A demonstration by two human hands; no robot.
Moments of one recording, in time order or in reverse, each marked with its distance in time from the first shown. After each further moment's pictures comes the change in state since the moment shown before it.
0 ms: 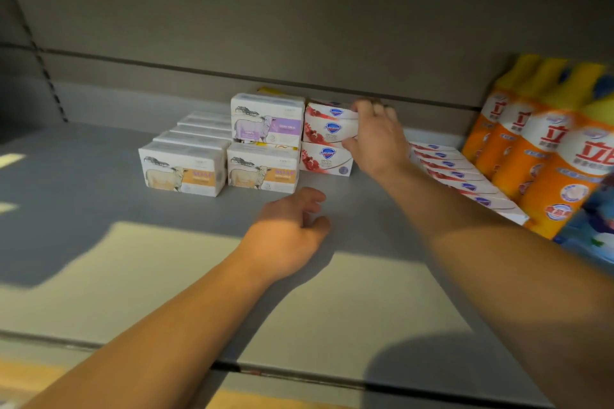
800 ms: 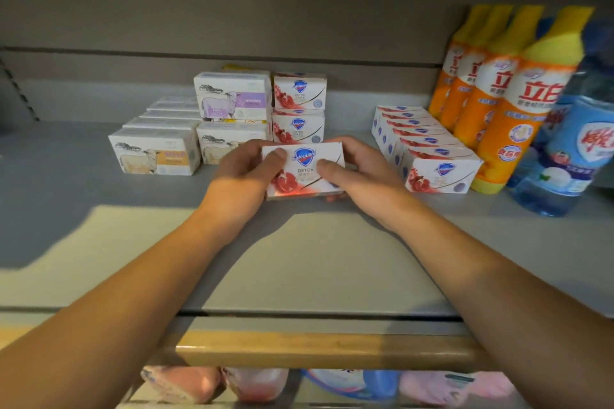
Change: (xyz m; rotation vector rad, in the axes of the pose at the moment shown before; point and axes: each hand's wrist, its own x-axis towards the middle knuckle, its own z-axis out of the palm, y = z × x) left_hand 0.001 0.004 -0.006 -0.636 0.096 -0.042; right_hand -0.141 -0.013 -0.059 1.151 -0.308 0.295
